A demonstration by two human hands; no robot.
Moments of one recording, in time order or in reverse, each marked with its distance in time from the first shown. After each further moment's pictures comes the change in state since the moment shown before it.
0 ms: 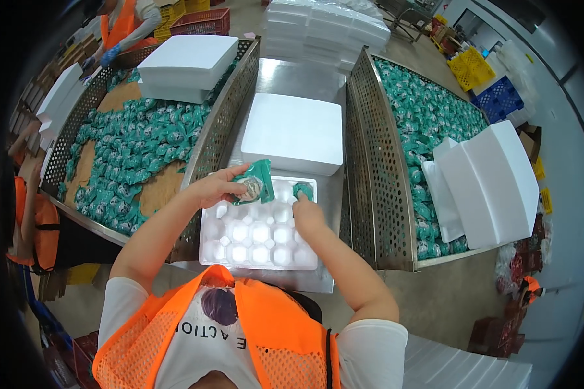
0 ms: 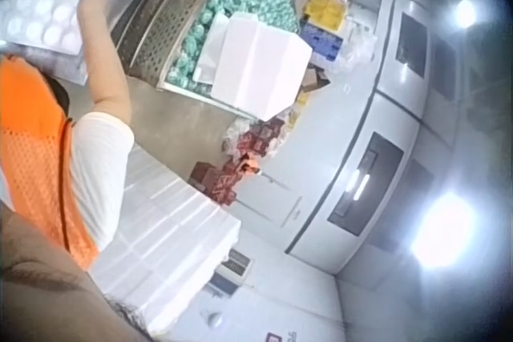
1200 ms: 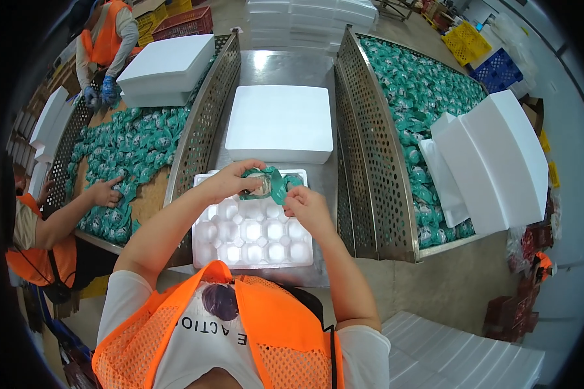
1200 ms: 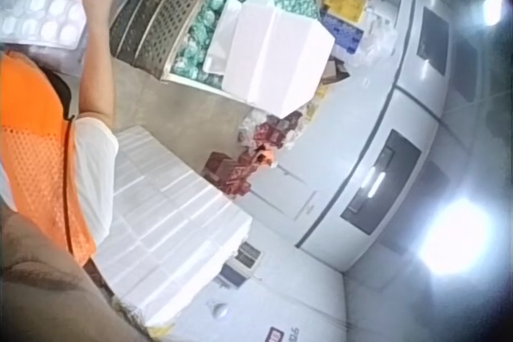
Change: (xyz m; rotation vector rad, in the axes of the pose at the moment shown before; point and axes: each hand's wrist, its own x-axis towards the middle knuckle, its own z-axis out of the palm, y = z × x) left_hand 0.051 0.008 0.042 0.315 0.029 0.063; right_hand -0.026 0.003 -0.046 1.454 0.017 0.237
